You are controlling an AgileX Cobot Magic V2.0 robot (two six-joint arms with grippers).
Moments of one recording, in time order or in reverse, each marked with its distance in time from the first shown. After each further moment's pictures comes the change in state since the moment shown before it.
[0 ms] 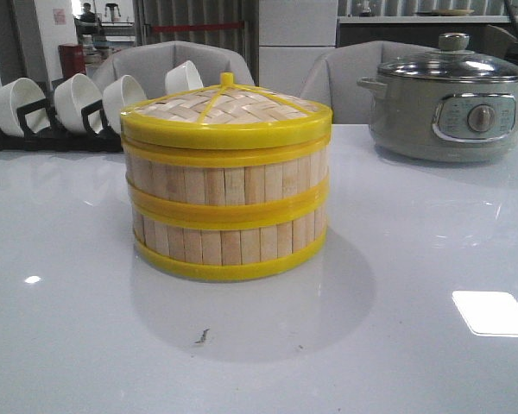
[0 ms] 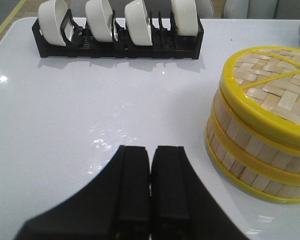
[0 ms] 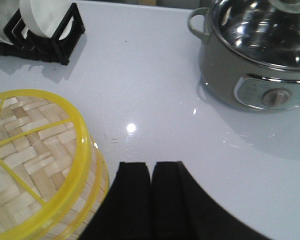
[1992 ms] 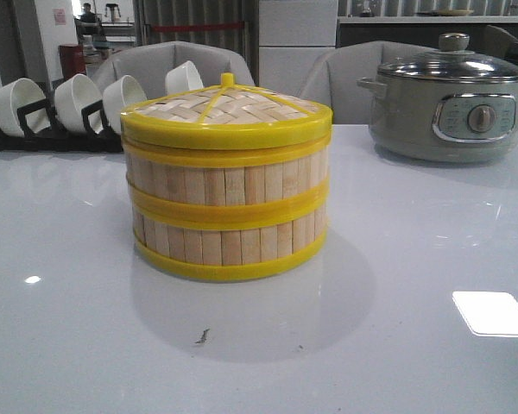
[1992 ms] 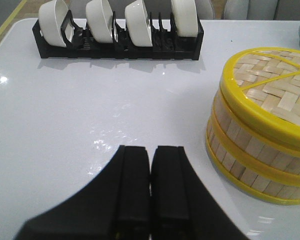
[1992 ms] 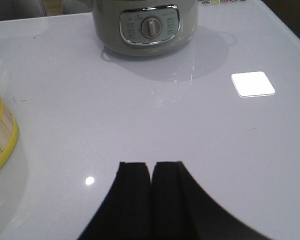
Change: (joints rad) left arm 0.000 0.000 0.000 0.000 -0.002 0.000; right arm -0.289 -0.815 0.984 0.000 -0.369 0.000
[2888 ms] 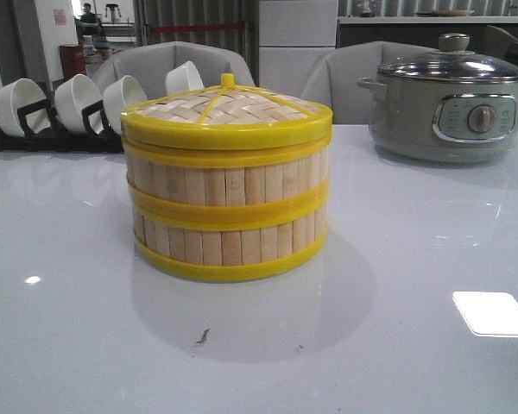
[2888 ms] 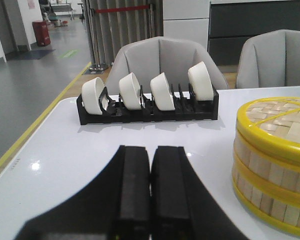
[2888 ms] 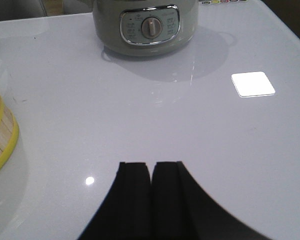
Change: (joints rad) left arm 0.039 -0.490 0.360 0.090 -0.227 0.000; right arm 0.000 0.000 0.000 0.000 -0.002 0.000
